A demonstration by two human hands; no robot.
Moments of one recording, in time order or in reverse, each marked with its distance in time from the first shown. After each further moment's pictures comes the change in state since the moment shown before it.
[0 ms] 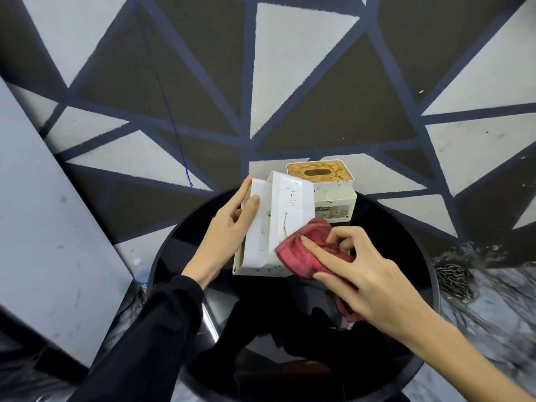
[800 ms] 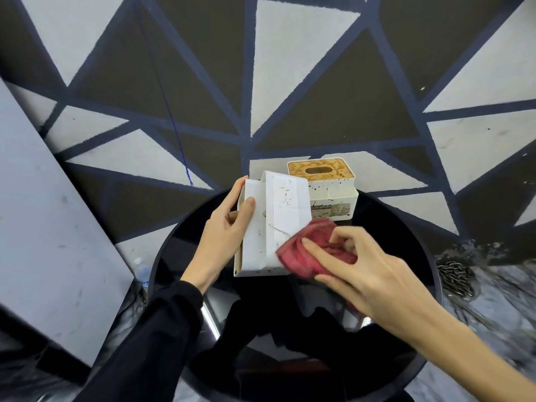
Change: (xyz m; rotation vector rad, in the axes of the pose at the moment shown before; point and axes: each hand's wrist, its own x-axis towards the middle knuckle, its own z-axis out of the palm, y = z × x) left_hand -0.009 0.000 -0.001 -0.024 0.091 0.005; right_hand 0.000 -0.006 -0.008 -0.188 0.006 -0.071
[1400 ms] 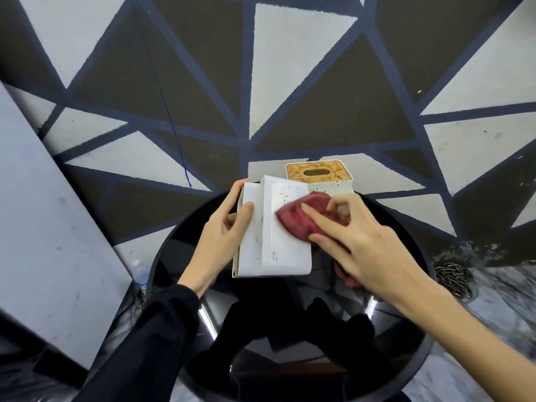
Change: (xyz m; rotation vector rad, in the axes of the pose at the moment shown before) left_hand -0.006 0.005 -0.001 -0.040 -0.044 0.061; right_hand 0.039 0.016 0.000 0.078 0.064 0.078
